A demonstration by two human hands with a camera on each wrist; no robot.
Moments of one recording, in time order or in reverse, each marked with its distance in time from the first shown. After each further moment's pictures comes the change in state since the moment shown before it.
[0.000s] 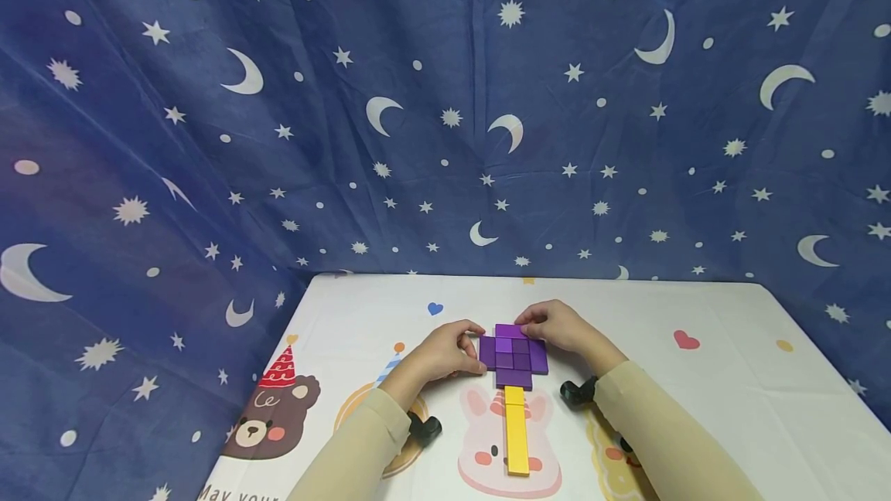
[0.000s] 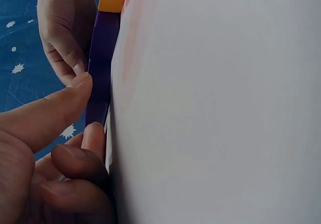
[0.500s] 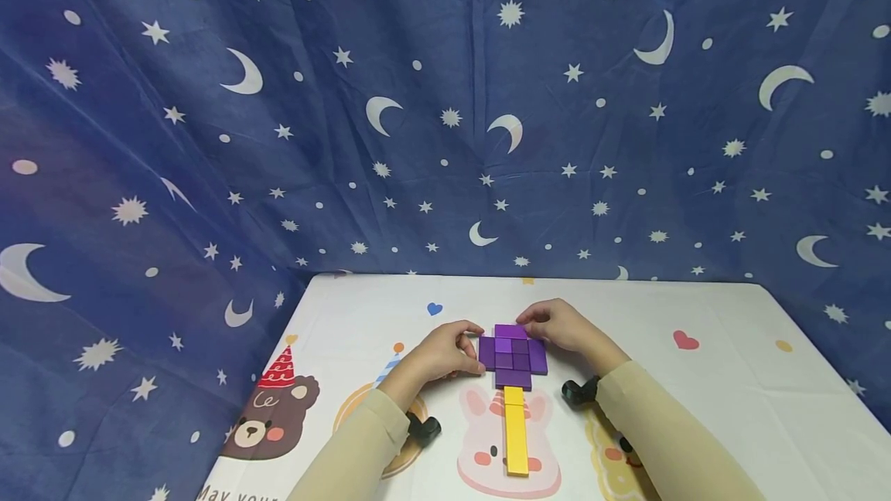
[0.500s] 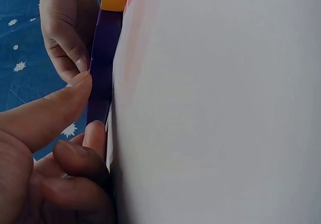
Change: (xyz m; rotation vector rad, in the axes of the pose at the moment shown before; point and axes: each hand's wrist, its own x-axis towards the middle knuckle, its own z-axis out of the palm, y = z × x) left_hand -0.001 0.000 0.000 -0.035 0.001 -0.021; right_hand -0.001 0.004 -0.003 0.043 0.012 -0.023
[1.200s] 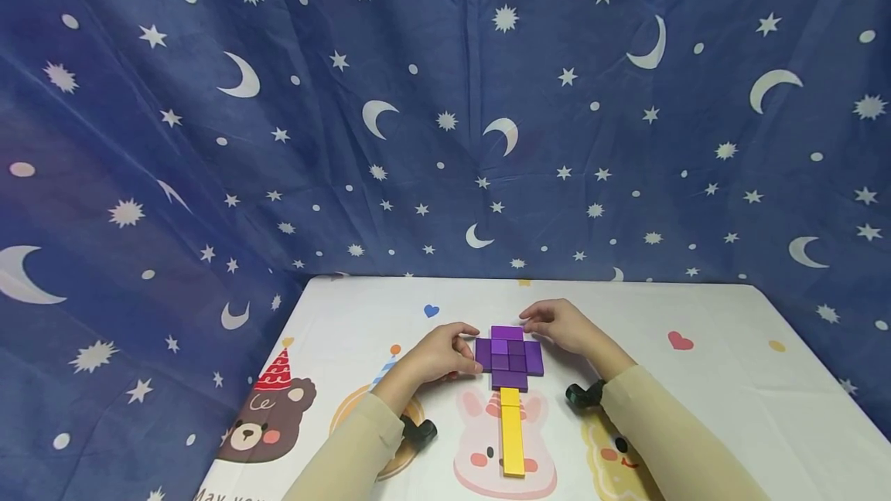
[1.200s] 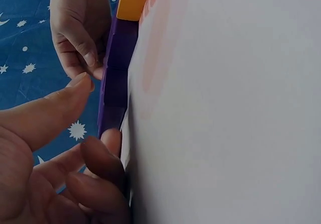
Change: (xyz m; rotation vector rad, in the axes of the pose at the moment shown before) left_hand -0.008 0.008 -0.003 -0.039 -0.014 -0.008; right_hand -0.009 -0.001 -0.006 0.005 0.060 -0.017
